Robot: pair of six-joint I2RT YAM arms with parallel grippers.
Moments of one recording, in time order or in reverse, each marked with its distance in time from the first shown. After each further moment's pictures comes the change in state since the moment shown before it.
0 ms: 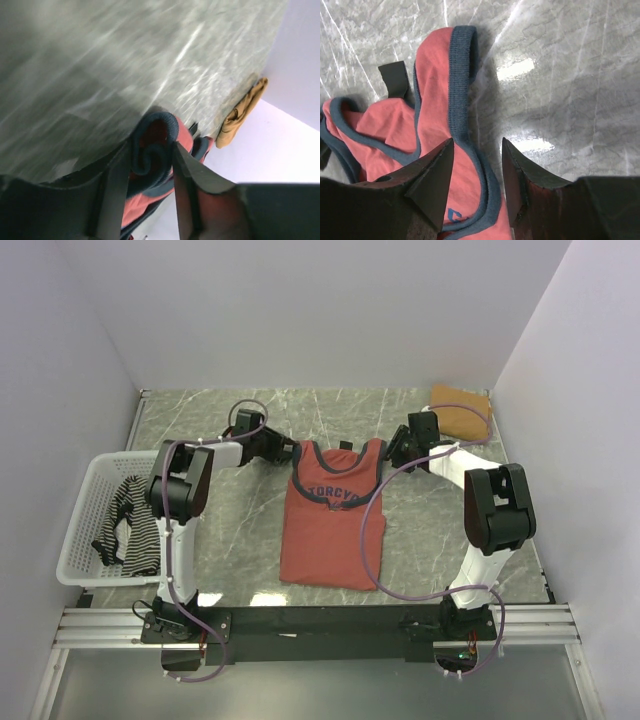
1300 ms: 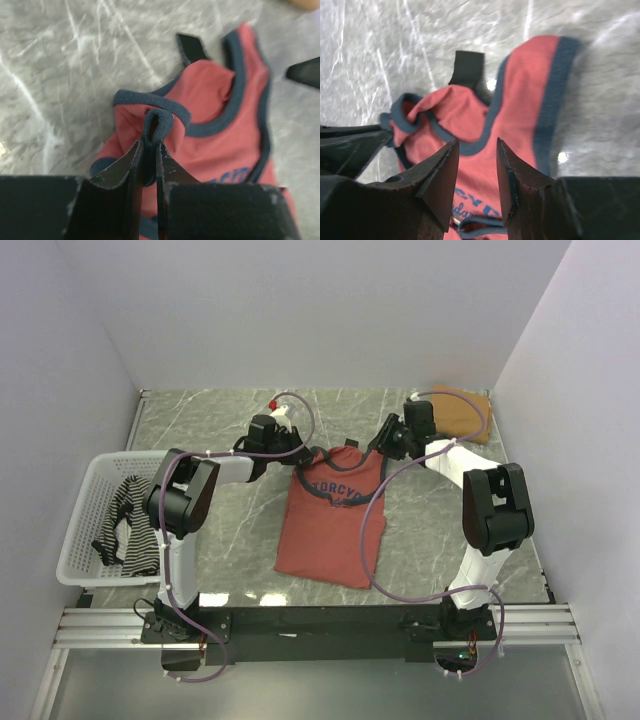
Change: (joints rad) left arm -0.114 -0.109 -0.151 0.312 0.105 0.930; right arm 0.029 0.000 0.061 0.058 -0.127 -0.029
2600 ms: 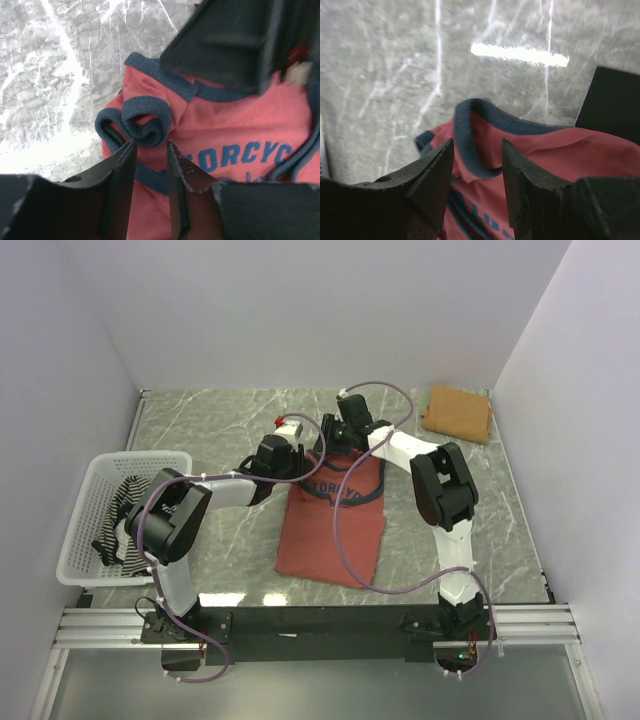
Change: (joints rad) left arm -0.158 -0.225 -0.223 -0.059 -0.425 0.172; right arm 0.271 0.339 0.425 -0.116 -0.002 -0.075
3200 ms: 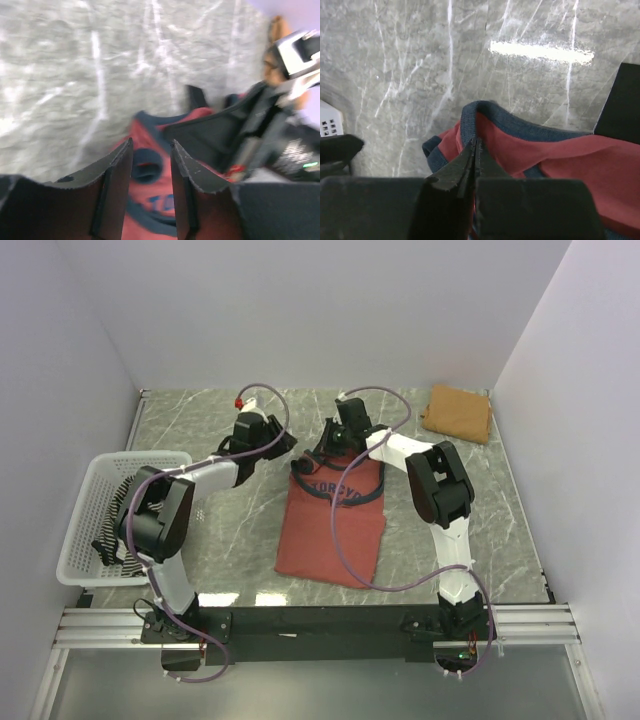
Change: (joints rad) left arm 0.154 -0.029 0.073 -0.029 0.061 -0.402; right arm 0.000 0.054 -0.012 0.079 -0.080 0.061
